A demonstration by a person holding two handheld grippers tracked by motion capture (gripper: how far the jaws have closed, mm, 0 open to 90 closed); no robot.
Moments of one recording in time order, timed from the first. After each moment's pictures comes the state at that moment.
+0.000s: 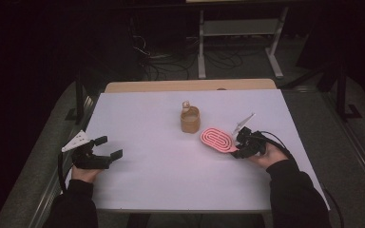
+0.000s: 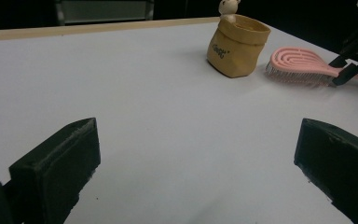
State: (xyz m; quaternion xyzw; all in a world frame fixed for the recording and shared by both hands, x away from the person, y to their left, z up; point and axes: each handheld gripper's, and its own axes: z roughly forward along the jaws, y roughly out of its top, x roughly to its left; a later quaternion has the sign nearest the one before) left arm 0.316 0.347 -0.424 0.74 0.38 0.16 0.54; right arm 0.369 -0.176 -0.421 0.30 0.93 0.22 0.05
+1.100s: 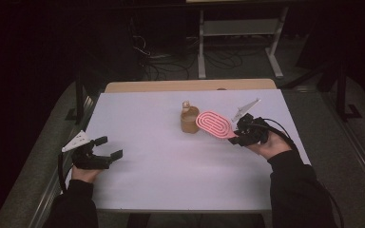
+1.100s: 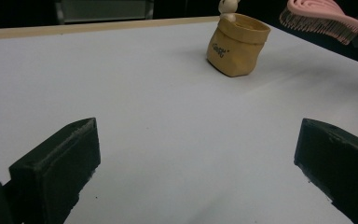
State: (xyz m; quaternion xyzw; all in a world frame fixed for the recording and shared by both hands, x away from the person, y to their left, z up) left arm 0.316 0.347 -0.424 0.74 0.38 0.16 0.54; right arm 0.366 -0.168 -0.358 0.28 0.92 0.26 0.10
